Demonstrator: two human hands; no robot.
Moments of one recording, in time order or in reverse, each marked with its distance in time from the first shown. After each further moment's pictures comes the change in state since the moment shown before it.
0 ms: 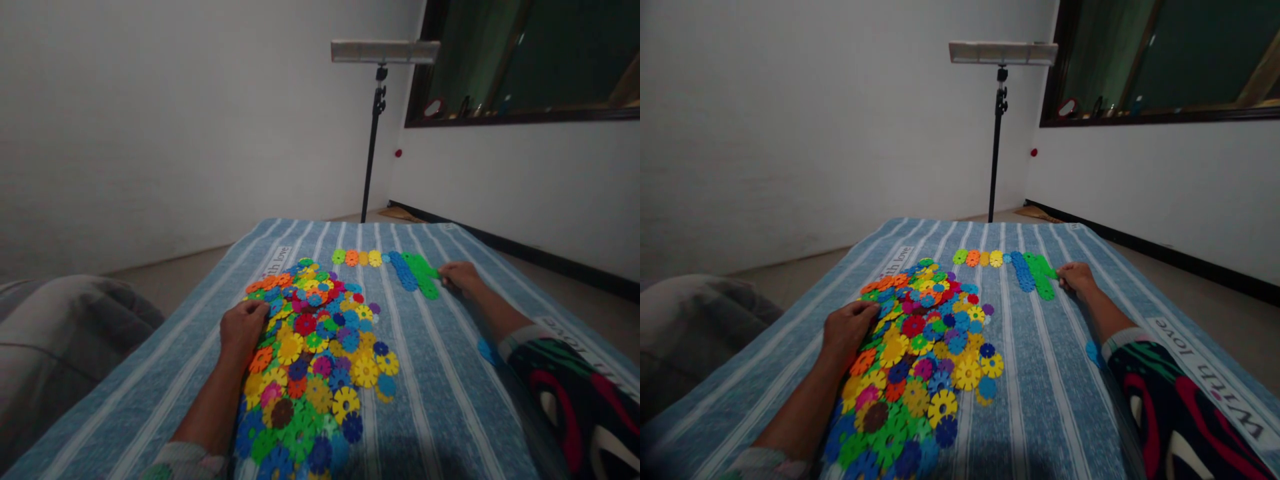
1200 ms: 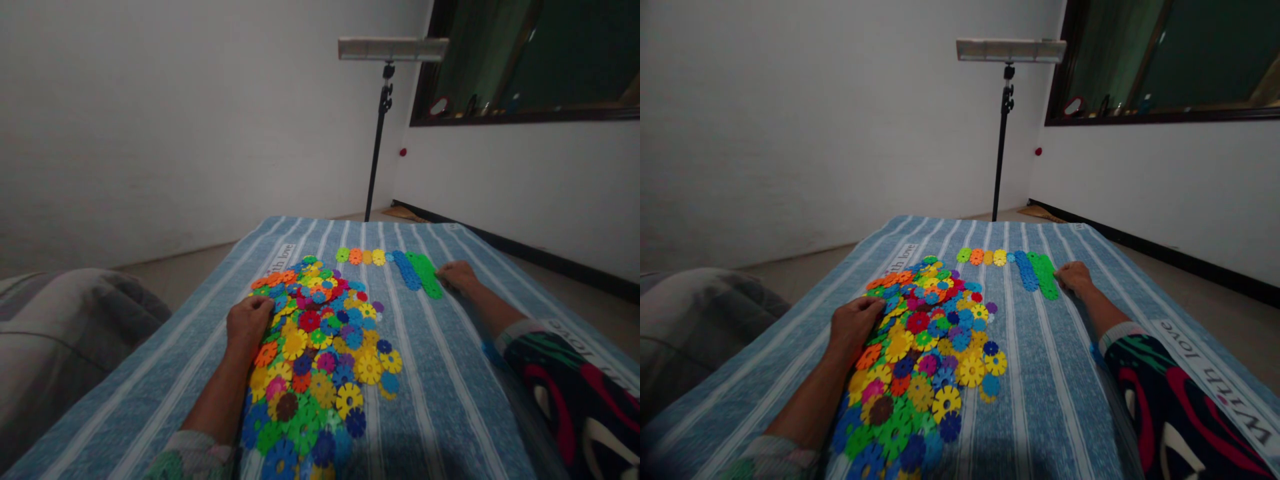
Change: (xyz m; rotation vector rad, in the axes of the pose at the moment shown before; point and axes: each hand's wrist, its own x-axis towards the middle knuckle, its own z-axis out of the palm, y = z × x) left_hand -0.001 -0.003 0.003 -0.031 -0.005 0.003; right_hand 0.016 0.005 0.009 -0.300 -0.016 -0.072
